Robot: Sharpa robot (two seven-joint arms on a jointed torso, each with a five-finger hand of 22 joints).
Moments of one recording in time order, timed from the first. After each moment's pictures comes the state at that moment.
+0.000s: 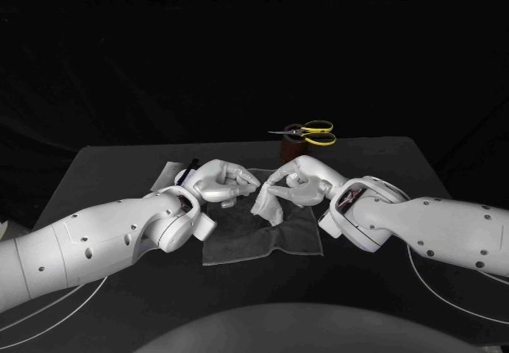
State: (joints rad) left arm 1.02 -0.72 -0.09 1.47 -0.50 -0.28 0.33; left_hand 1.24 -0.18 0.88 -0.10 0.07 1.01 0.10 0.54 0.20 0.98 0.02 0.95 0.45 1.35 -0.04 1.51 1.18 0.12 1.27 0.06 1.25 1.19; right arm 1.08 -0.85 -0.13 1.70 -0.99 -0.51 0.05; right_hand 1.34 0.00 0.50 0.05 0.04 1.07 0.10 0.19 0.44 1.46 0.03 1.47 1.31 1.46 -0.03 1.56 1.31 0.13 1.30 0.07 0.65 1.31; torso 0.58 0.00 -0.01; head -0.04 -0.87
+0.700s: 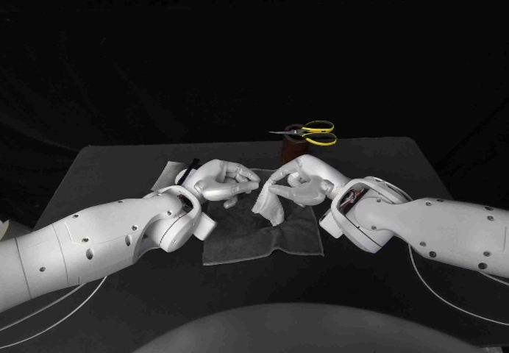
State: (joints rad) left arm 1.03 -0.72 -0.09 1.47 -0.53 -0.31 0.30; left_hand 1.19 -0.20 0.64 -0.05 0.05 0.84 0.14 0.41 0.39 0.90 0.06 0.90 0.44 1.30 0.00 1.48 1.08 0.12 1.20 0.10 1.16 1.11; right arm 1.08 -0.86 -0.13 1.71 -0.99 -0.53 0.06; right_hand 1.34 0.00 0.50 0.05 0.04 1.07 0.10 0.20 0.44 1.46 0.03 1.47 1.31 1.46 -0.03 1.56 1.31 0.12 1.30 0.07 0.65 1.31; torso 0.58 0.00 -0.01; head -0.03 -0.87
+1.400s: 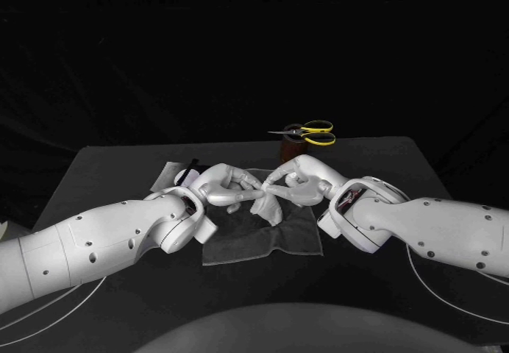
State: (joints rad) left arm 1.02 -0.71 -0.09 1.47 -0.61 -0.27 0.25; left_hand 1.24 -0.19 0.54 -0.03 0.05 0.89 0.14 0.39 0.35 0.87 0.07 0.89 0.43 1.28 0.02 1.48 1.06 0.12 1.19 0.11 1.13 1.08; right arm 1.08 -0.85 -0.13 1.71 -0.98 -0.53 0.06; right_hand 1.33 0.00 0.50 0.05 0.04 1.07 0.10 0.19 0.44 1.46 0.03 1.47 1.31 1.46 -0.03 1.55 1.31 0.12 1.30 0.07 0.65 1.31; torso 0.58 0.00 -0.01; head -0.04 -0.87
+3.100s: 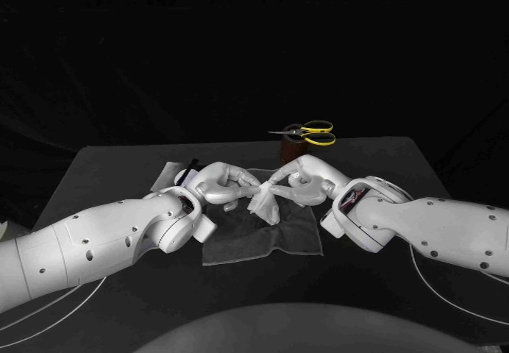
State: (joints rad) left arm 1.03 -0.72 -0.08 1.47 -0.54 -0.27 0.28; left_hand 1.32 -0.06 0.63 -0.03 0.04 0.97 0.10 0.45 0.35 0.93 0.03 0.92 0.44 1.32 -0.02 1.49 1.14 0.12 1.23 0.08 1.18 1.15; right arm 1.08 -0.87 -0.13 1.71 -0.98 -0.52 0.07; right_hand 1.31 0.00 0.49 0.05 0.04 1.07 0.09 0.20 0.44 1.47 0.02 1.43 1.31 1.47 -0.04 1.55 1.31 0.13 1.29 0.07 0.62 1.31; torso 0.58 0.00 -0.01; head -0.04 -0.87
